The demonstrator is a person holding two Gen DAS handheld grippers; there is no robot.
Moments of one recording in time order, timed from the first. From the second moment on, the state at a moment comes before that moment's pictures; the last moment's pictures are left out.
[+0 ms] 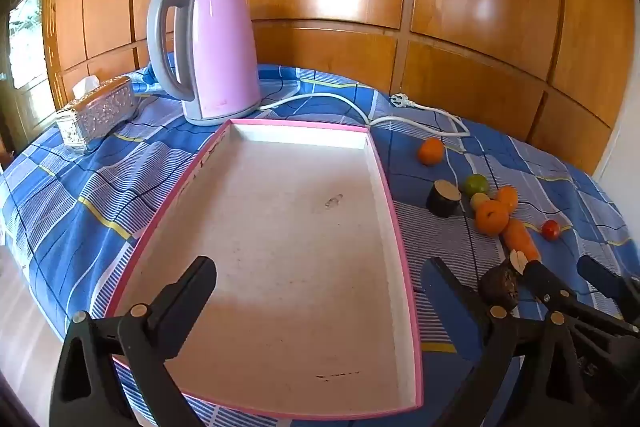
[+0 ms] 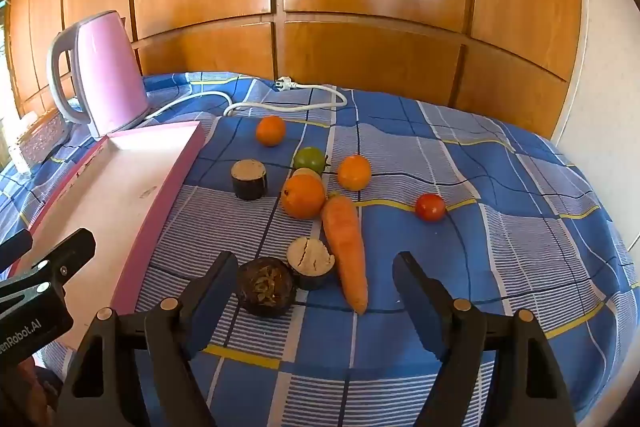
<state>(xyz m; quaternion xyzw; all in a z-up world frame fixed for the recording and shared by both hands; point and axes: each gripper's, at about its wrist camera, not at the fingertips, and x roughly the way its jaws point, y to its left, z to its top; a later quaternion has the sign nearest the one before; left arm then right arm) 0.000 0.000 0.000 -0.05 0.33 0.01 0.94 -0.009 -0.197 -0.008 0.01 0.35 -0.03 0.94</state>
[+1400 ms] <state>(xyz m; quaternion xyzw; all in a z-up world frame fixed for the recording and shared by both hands) -0.008 -0.005 -0.002 -0.03 0.32 0.01 0.95 -0.008 -0.187 -0.012 0.00 0.36 -0.01 0.93</state>
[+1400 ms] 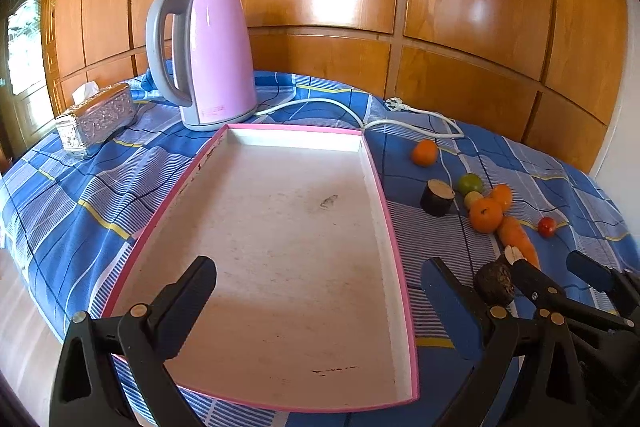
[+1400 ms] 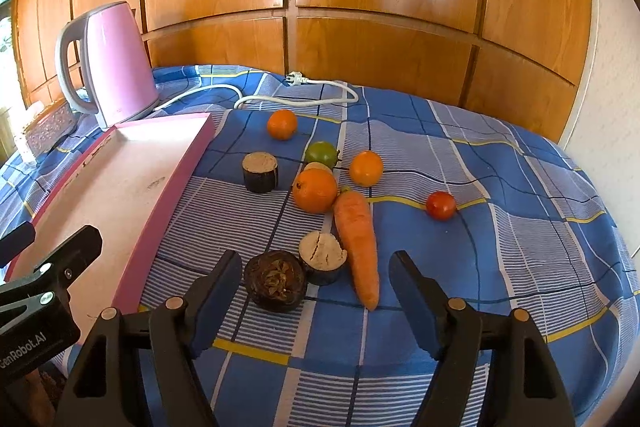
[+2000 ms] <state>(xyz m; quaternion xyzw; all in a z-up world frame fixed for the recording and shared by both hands) -0.009 -0.007 -0.002 -0.03 0.32 -0.01 0.95 -0.008 -0.188 -0.012 0.01 0.36 -0.02 0.93</state>
